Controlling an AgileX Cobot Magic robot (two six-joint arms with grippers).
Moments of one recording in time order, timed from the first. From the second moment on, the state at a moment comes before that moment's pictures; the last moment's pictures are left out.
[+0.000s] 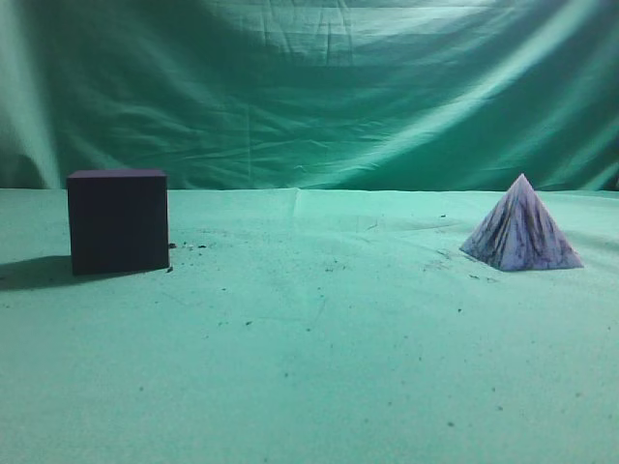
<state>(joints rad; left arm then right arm) -0.14 -0.02 0.02 0.07 0.35 0.07 0.08 -0.01 0.03 0.18 0.16 -0.01</state>
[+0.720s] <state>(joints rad) -0.14 -0.02 0.02 0.07 0.35 0.07 0.08 0.55 -0.62 0.21 0.86 -0.14</state>
